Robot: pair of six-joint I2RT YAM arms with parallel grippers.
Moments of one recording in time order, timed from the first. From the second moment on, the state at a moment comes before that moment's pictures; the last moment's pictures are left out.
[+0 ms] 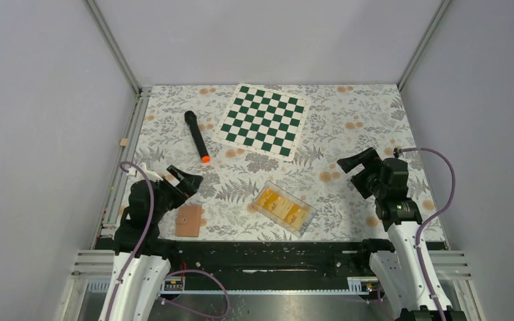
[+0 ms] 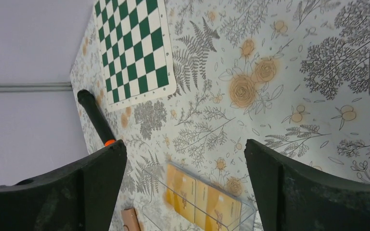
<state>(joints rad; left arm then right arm) -0.12 0.32 0.48 -0.58 0.11 -0.82 0.00 0.65 0.53 -0.41 -0.16 0.92</state>
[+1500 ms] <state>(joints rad) -0.14 1.14 0.81 -0.99 -0.01 -0.59 0.31 0.85 0.81 -0.86 -0.34 0.81</state>
